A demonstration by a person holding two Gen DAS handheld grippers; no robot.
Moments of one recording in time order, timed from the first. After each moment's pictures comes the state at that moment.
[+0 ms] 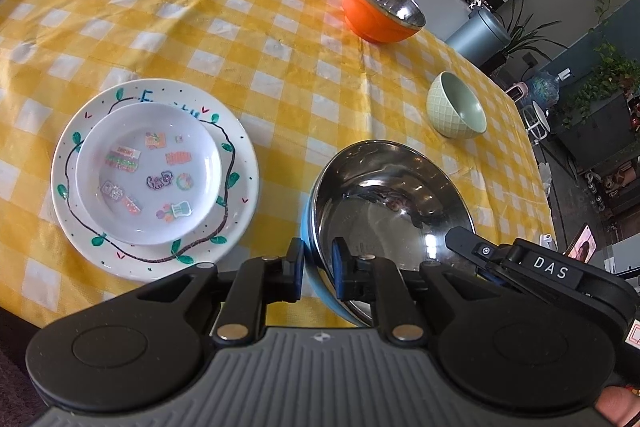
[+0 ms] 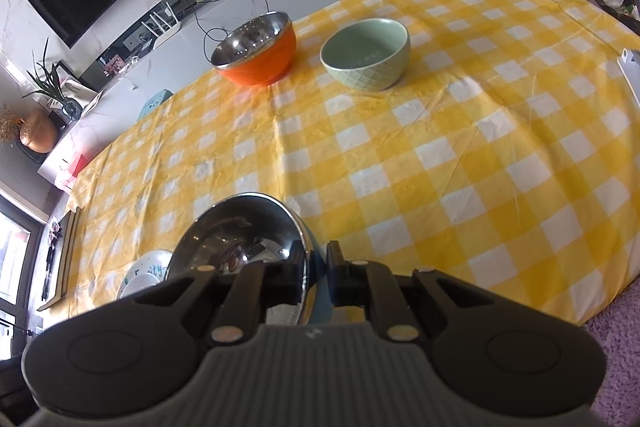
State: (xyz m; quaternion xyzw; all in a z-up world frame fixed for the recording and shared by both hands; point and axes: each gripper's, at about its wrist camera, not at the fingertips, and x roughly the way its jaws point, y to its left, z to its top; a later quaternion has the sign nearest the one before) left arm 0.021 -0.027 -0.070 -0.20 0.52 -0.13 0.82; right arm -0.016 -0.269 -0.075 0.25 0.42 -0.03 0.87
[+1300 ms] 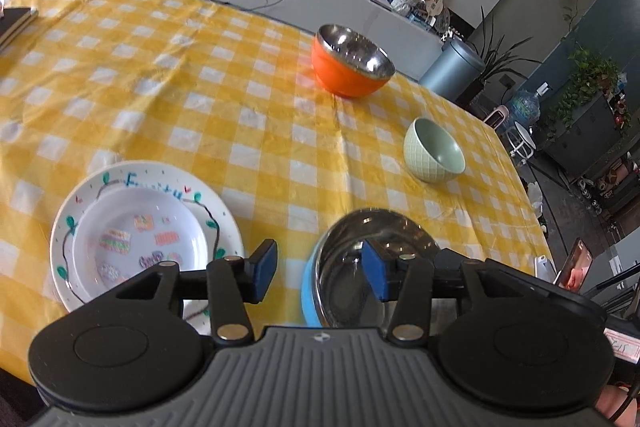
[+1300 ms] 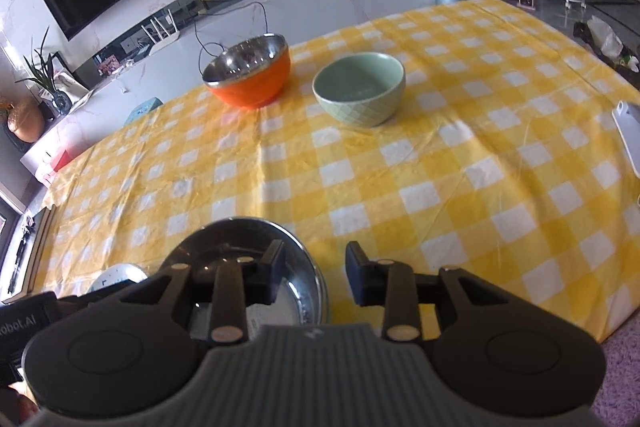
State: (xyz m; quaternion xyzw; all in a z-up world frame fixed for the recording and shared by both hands) left arm 0.028 -0.031 -0.044 -0.17 0.43 -0.14 0.87; right arm -0.007 -0.269 -0.076 0.19 0.39 -0.05 0.90
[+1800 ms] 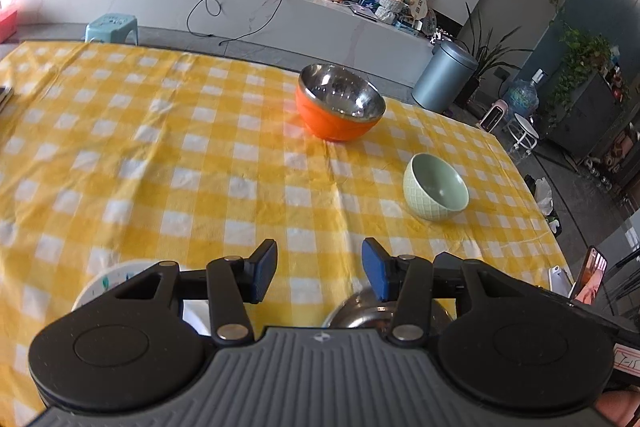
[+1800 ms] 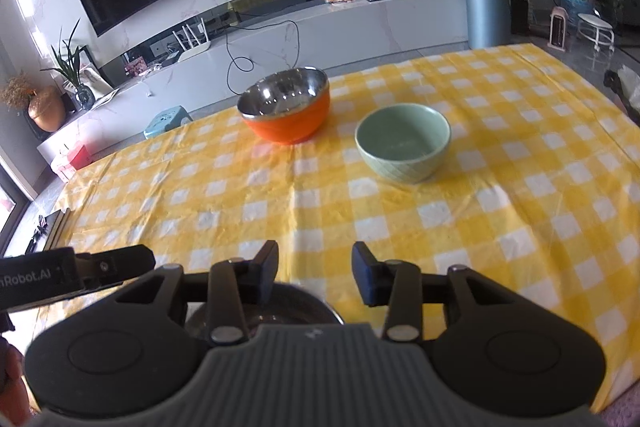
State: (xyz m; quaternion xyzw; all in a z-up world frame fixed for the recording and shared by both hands) left arm 0.079 -0.043 -0.016 -0.11 0.41 -0.16 0.89; right arm 0.030 -0.258 -0.053 0.15 0.36 -0.01 0.92
